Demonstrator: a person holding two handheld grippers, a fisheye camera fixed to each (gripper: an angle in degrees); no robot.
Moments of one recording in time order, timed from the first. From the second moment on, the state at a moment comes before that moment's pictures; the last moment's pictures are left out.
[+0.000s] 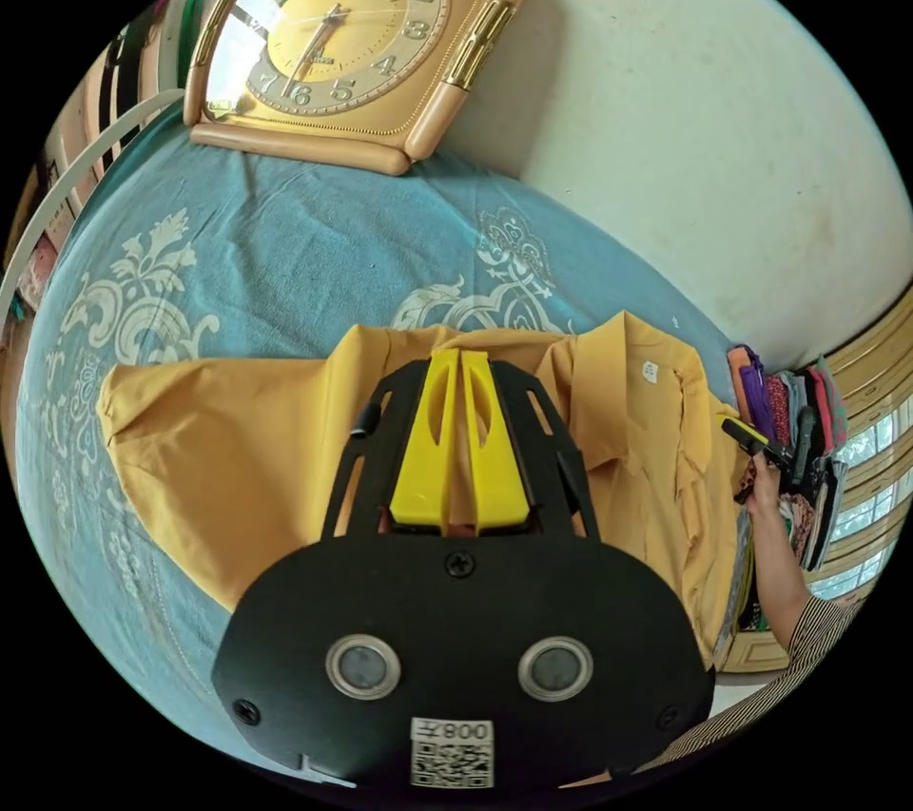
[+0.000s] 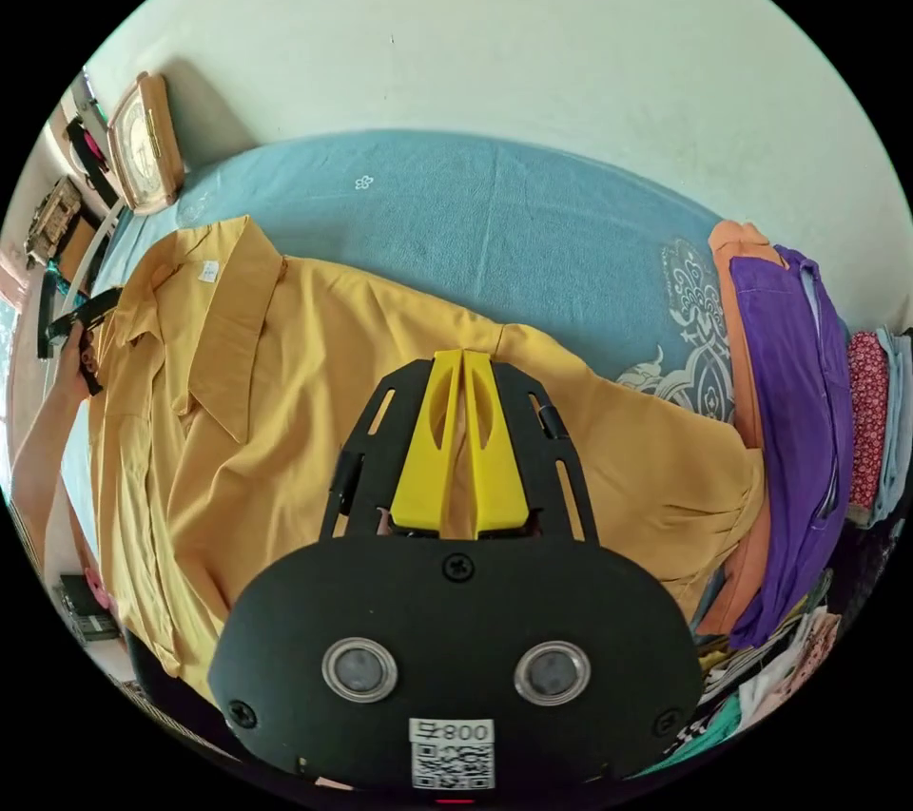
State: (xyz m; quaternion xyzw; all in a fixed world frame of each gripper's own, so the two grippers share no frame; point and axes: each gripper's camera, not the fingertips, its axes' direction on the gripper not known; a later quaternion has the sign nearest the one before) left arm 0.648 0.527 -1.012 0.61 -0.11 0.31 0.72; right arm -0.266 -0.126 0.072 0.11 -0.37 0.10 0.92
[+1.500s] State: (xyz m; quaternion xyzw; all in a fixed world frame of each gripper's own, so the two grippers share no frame) left arm 0.389 0.669 -1.000 0.65 0.03 0.16 0.74; right arm -0.325 0.087 0.274 0.07 -0.44 0.25 0.86
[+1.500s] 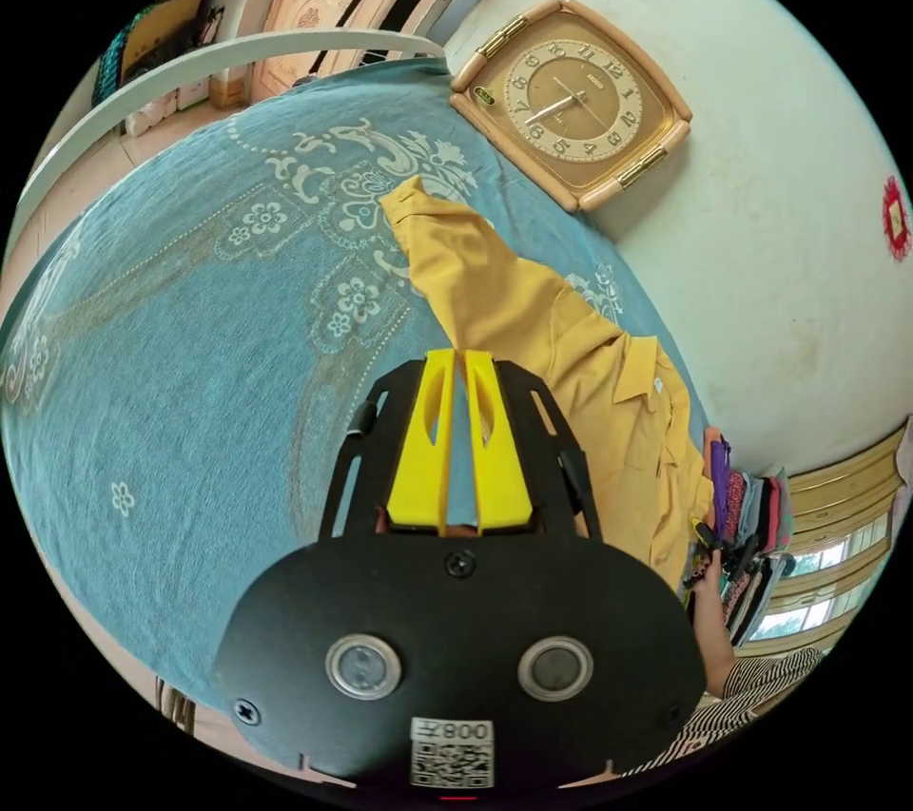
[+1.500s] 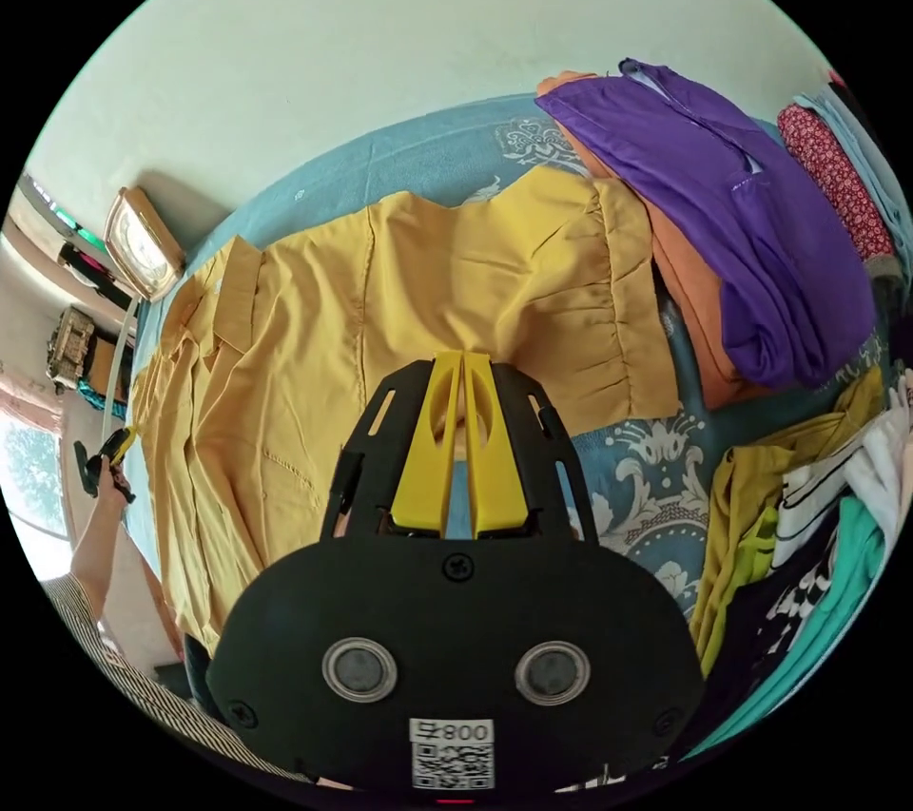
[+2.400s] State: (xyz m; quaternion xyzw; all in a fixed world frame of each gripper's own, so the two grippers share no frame) left arm 0.471 0.673 -0.885 0.60 -0.10 0.34 0.71; right arm -0.873 -0.041 -0.045 0.30 -0.54 -0.22 0.76
